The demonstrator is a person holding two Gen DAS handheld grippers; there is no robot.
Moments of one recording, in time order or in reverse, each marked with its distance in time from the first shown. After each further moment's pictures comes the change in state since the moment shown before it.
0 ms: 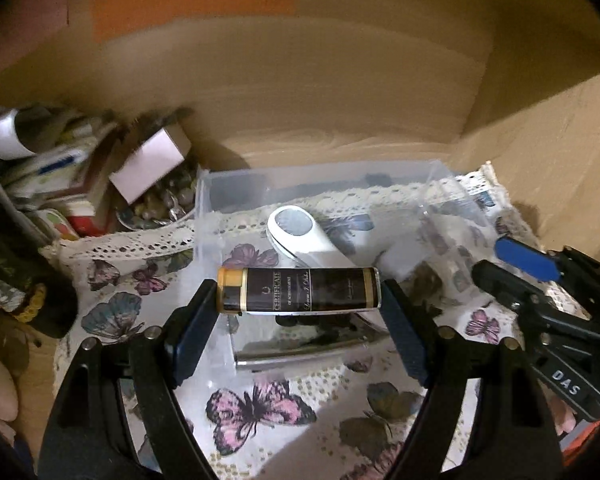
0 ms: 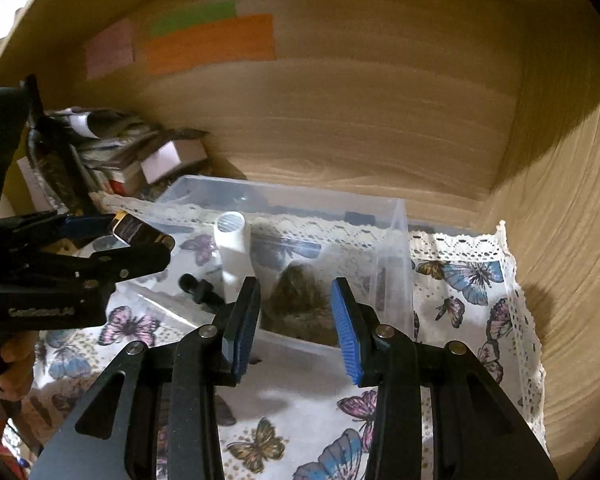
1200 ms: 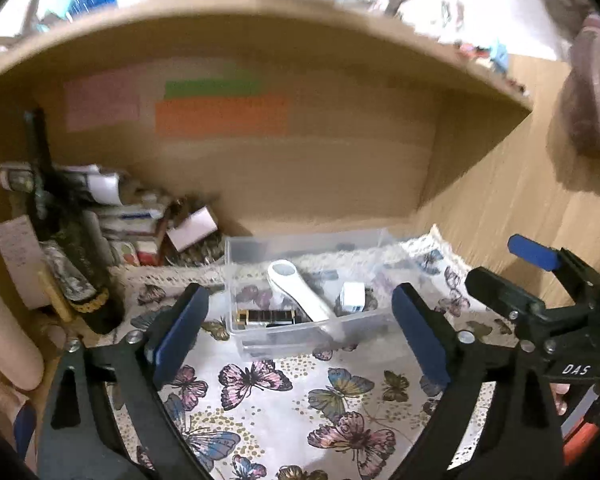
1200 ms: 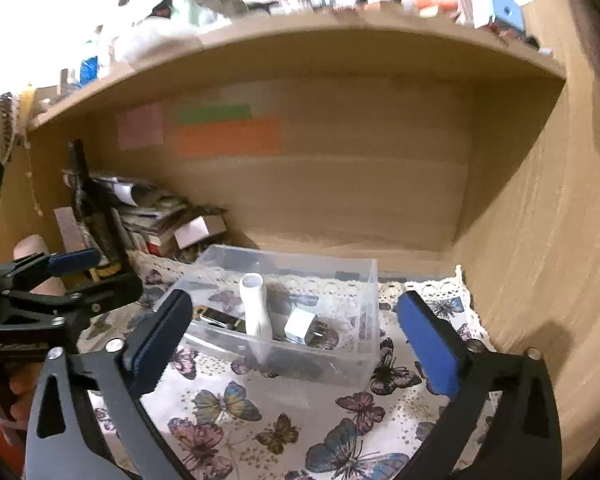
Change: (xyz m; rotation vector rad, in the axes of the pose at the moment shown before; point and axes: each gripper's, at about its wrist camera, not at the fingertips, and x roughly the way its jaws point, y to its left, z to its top) left arm -0.150 -0.032 -0.057 0.009 -0.385 0.015; right arm -0.113 0.015 -0.015 0.015 -0.300 -0.008
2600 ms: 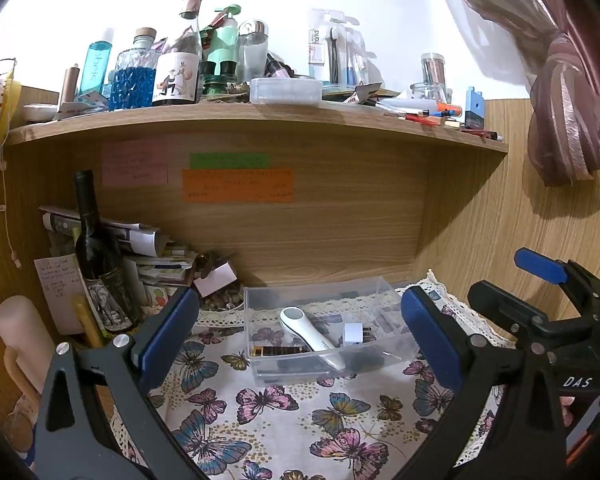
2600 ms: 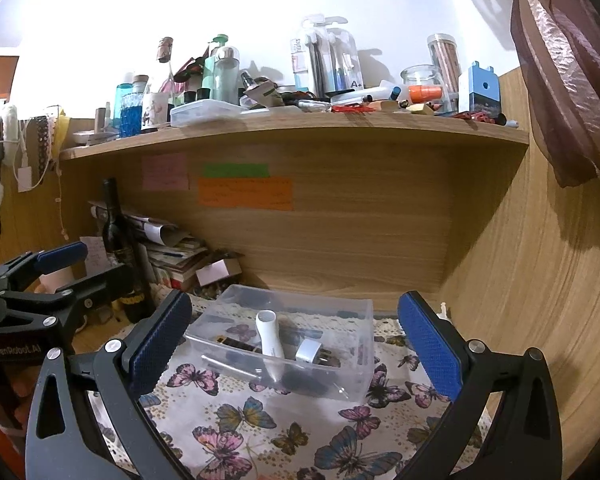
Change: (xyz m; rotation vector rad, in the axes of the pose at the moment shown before) left arm -0.059 -0.016 -0.002 0.012 -0.189 0.058; right arm -0.054 0.019 0.003 -0.027 -0.155 -0.013
